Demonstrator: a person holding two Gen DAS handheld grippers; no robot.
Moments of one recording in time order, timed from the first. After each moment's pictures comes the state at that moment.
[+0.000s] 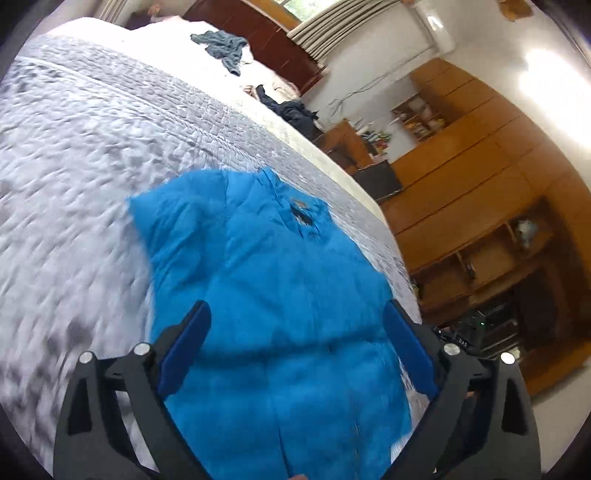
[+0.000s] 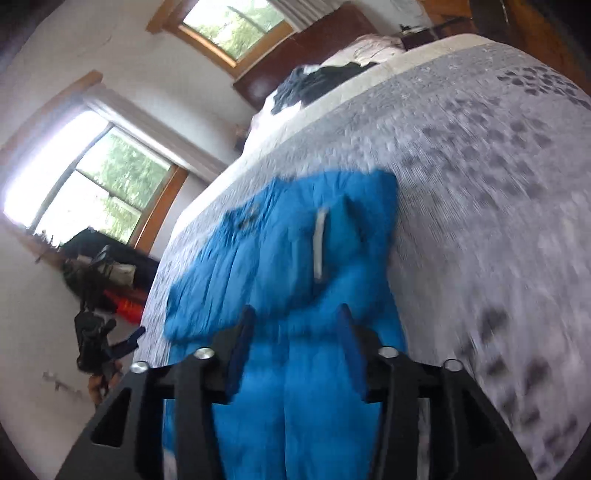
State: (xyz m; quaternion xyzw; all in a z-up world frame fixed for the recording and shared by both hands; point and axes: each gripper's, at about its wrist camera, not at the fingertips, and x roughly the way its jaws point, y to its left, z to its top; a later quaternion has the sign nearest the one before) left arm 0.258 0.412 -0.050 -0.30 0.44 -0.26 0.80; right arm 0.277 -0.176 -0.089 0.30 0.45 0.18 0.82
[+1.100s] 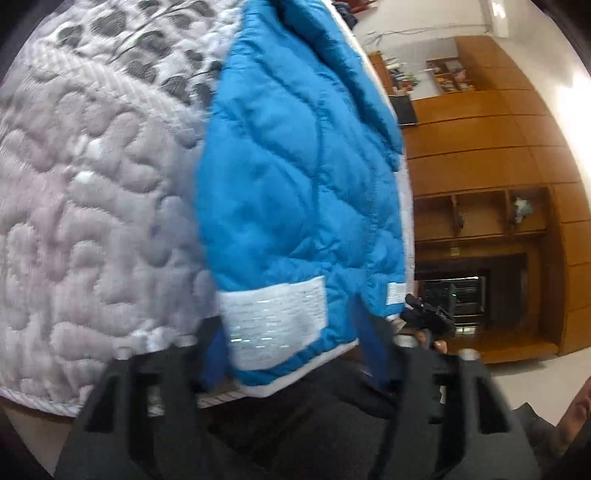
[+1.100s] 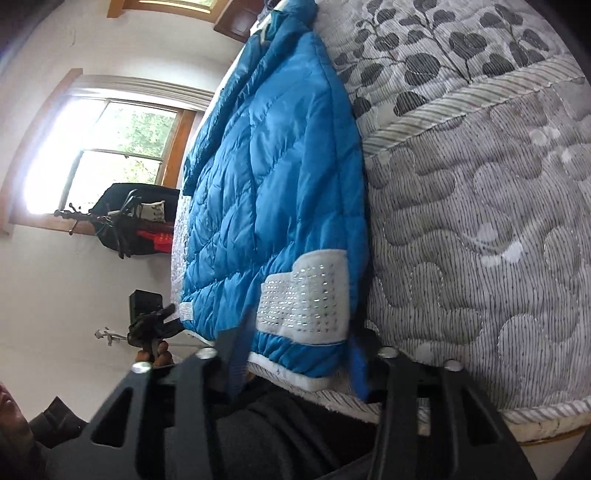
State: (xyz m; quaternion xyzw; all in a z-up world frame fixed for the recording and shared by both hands) left arm 0.068 0.374 -0.163 -0.37 0.59 -0.26 0.67; right arm 0.083 -0.162 -0.182 0.39 0.55 0.25 0.70
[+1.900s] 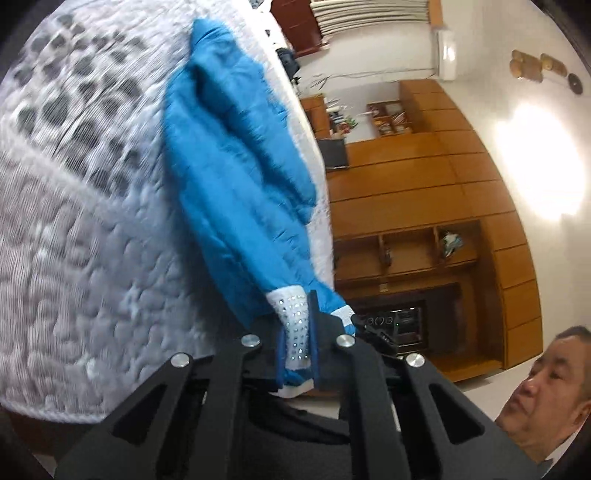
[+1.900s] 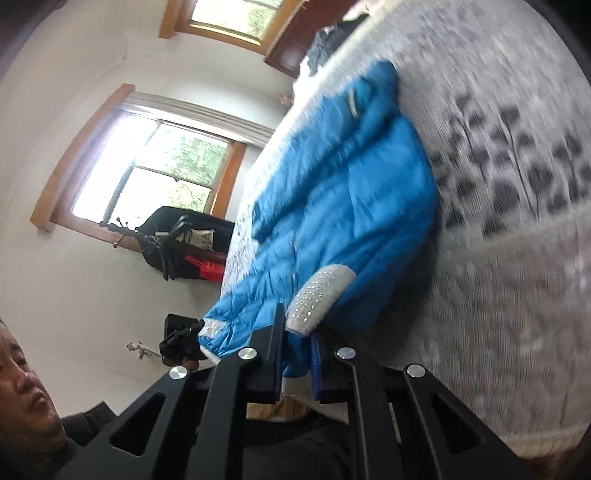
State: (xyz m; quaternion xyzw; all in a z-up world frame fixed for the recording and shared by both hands) left arm 0.094 0.381 -0.082 -0.47 0.46 -0.34 0.67; right arm 0.119 -0.178 -0.090 0.42 0.45 0.29 0.74
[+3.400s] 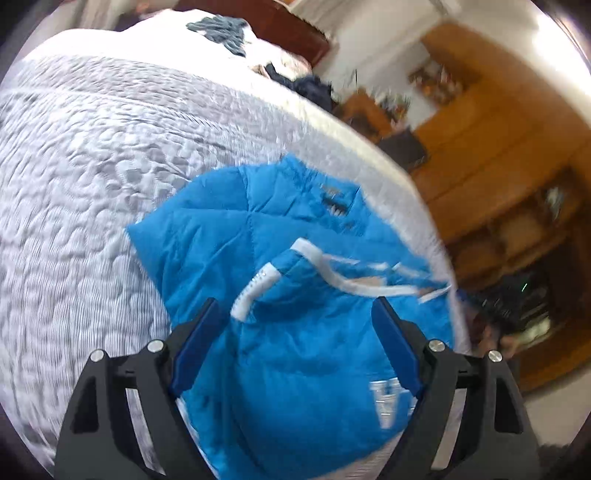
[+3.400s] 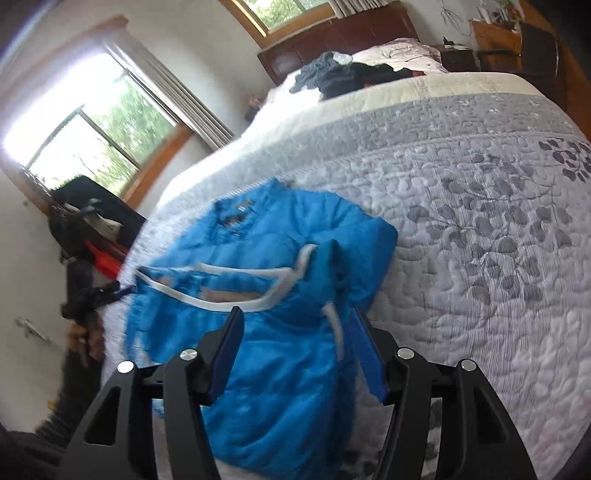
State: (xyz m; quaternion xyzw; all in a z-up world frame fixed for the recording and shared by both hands) left arm 0.365 0.363 -0.070 -0.19 0.50 -0.24 0.81; right arm 0.363 -0.177 -0.078 0.19 0.47 0.20 0.84
